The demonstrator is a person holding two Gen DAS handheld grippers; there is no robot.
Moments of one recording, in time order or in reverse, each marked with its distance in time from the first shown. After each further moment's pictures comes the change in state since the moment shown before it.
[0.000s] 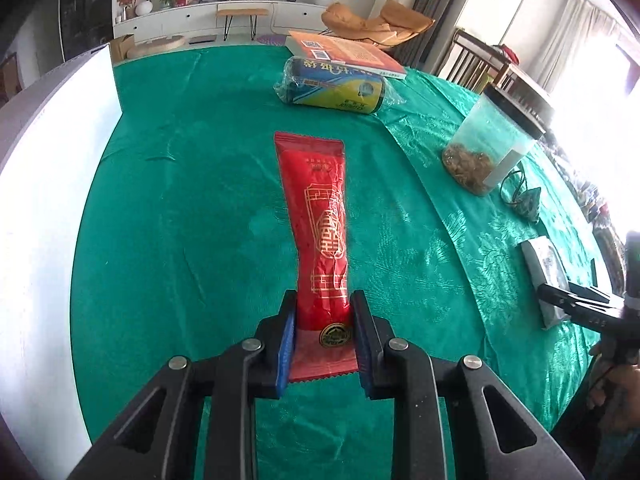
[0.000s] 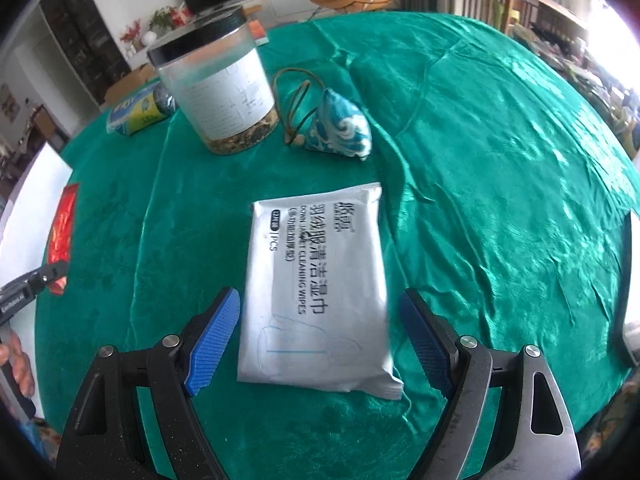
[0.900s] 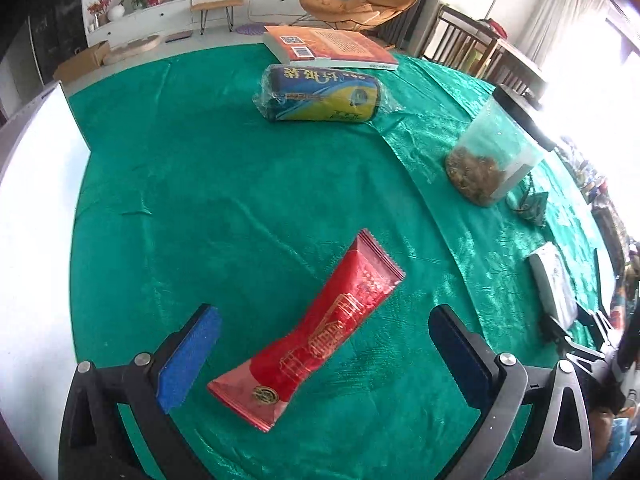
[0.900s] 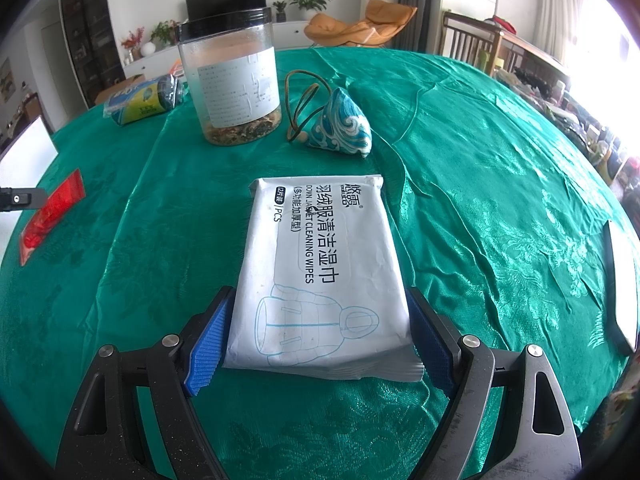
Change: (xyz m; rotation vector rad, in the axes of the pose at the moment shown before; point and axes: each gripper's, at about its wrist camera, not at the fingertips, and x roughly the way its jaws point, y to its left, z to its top) left arm 0.038 0.000 0.053 0.093 0.104 -0.026; right arm -0.007 0.018 -0.040 -0.015 -0.215 -0.123
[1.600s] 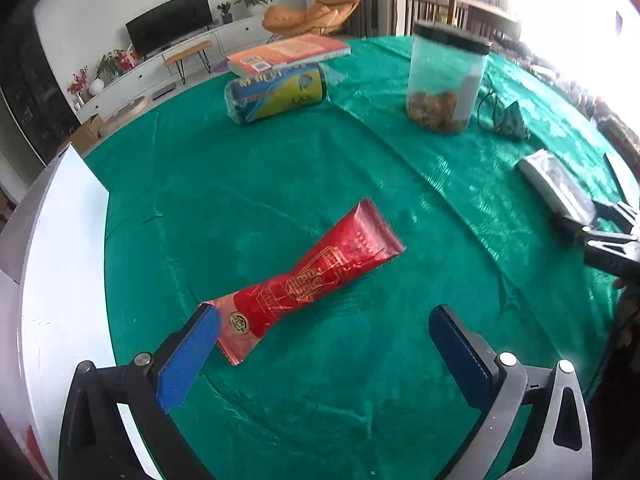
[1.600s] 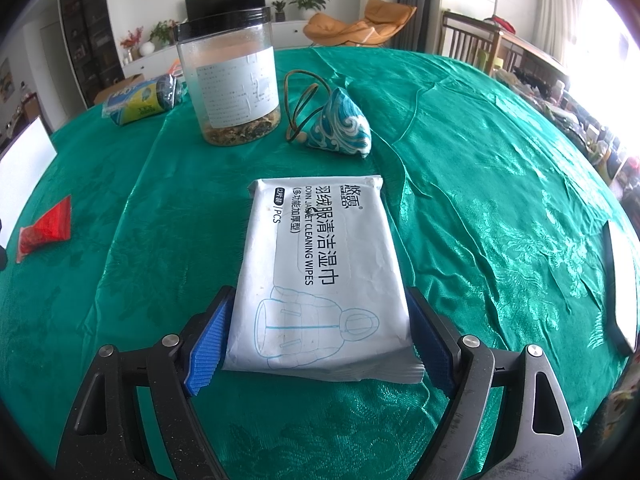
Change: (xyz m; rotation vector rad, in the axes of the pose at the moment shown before) left arm -0.012 -0.044 -0.055 0.265 -0.028 0.207; right arm 0.000 -0.001 0.000 0.001 0.001 -0.003
